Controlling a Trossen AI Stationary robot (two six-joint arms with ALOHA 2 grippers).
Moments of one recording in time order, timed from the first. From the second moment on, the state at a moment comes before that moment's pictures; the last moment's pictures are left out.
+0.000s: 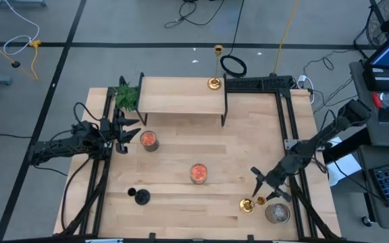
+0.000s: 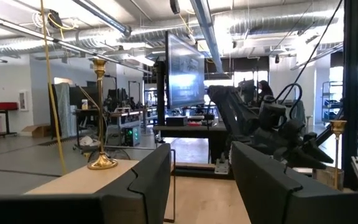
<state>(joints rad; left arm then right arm) 0.16 0.01 0.06 0.27 -0.03 0.03 0.65 0.91 0.13 0.58 -0.19 0.18</state>
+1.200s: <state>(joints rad) 0.16 0.01 0.06 0.31 -0.03 0.02 0.63 1.15 0.23 1.03 -0.05 0.02</state>
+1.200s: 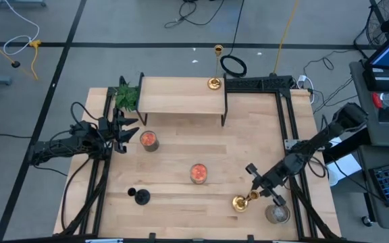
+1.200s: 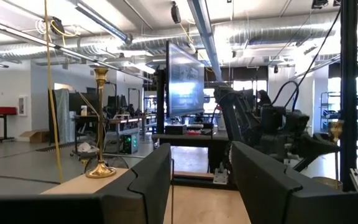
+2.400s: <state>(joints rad) 0.16 0.01 0.06 0.30 -0.03 0.02 -0.14 1.55 1.15 0.71 0.00 -0.16</state>
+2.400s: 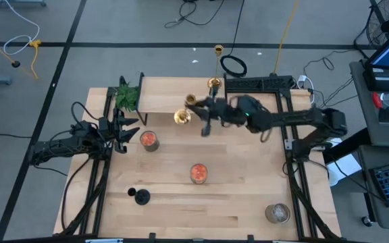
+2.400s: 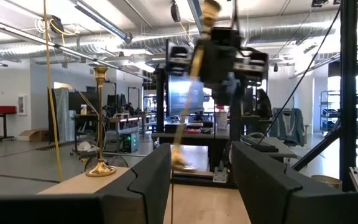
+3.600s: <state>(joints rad) 0.16 0.01 0.06 0.28 -0.03 0.02 -0.44 1.91 1.46 0.70 0.23 -0.04</state>
